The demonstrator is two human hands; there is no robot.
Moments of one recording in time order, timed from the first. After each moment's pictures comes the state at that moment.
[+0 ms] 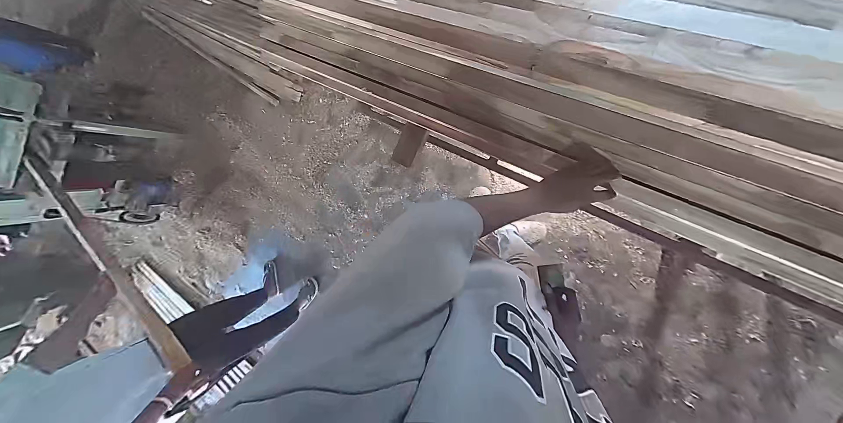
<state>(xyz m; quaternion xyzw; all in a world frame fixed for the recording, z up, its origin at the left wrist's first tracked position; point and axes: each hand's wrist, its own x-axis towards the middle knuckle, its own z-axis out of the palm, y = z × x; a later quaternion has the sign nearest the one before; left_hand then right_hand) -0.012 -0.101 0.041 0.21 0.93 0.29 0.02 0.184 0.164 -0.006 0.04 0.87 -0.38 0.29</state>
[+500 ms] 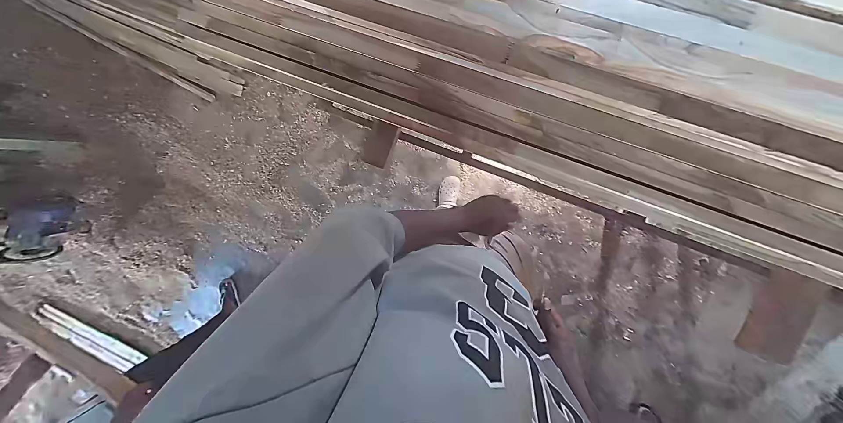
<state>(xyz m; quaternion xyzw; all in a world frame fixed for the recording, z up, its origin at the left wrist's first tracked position) 0.107 -0.144 0.027 0.22 0.87 0.39 0.21 0.192 0.119 0.149 0.18 0.78 -0.46 0.38</state>
